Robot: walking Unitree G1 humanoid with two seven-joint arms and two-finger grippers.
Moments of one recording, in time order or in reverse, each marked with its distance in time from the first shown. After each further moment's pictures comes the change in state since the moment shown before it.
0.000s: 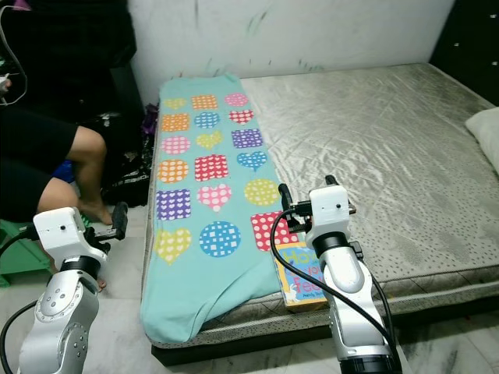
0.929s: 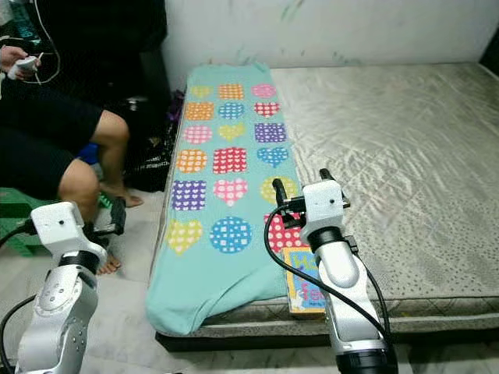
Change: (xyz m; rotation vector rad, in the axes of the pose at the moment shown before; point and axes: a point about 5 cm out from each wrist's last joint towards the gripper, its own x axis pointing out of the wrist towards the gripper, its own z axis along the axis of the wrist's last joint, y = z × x) left arm 0.004 -0.002 0.005 0.004 -0.017 -0.012; right arm 0.006 0.006 0.007 -0.019 -0.030 0.023
